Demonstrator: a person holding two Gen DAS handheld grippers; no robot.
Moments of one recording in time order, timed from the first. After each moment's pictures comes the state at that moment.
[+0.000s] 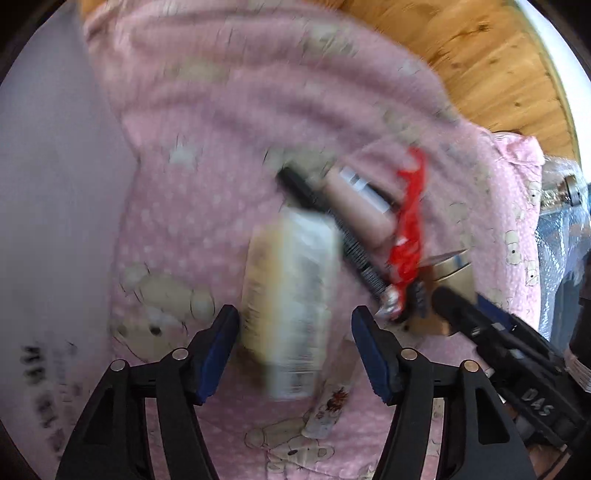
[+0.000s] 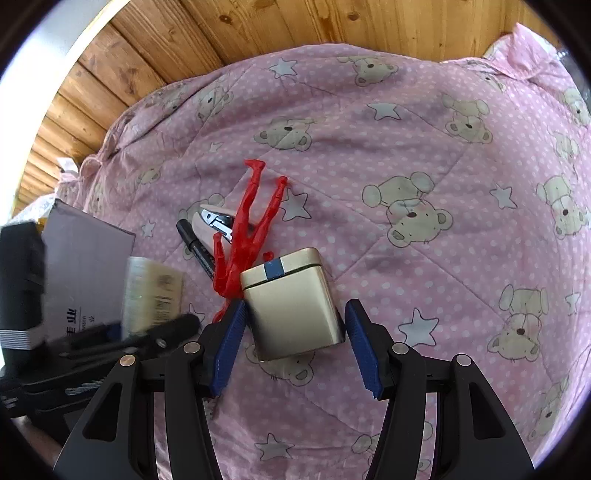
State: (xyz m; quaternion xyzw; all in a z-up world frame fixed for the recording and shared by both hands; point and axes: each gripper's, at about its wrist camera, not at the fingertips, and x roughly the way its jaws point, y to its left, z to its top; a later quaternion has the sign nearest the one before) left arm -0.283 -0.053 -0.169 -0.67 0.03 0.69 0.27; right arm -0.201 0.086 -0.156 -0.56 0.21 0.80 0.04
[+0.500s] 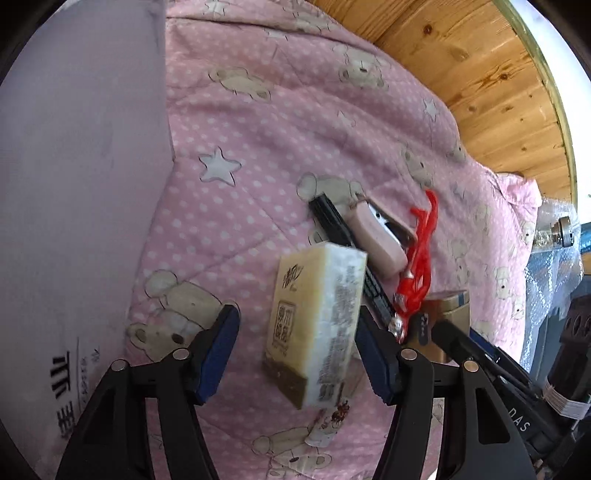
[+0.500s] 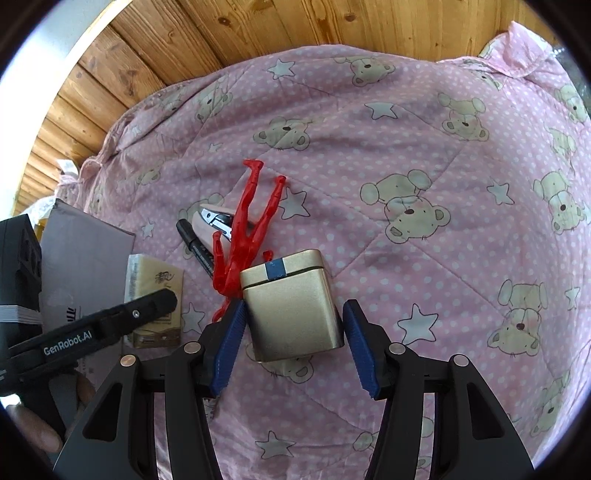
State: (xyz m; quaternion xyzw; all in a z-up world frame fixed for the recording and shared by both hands) left arm -0.296 -0.078 -0.163 -0.65 -0.03 0.71 0.25; right arm -0.196 0.088 -0.155 -0.56 0.22 0.80 0.04
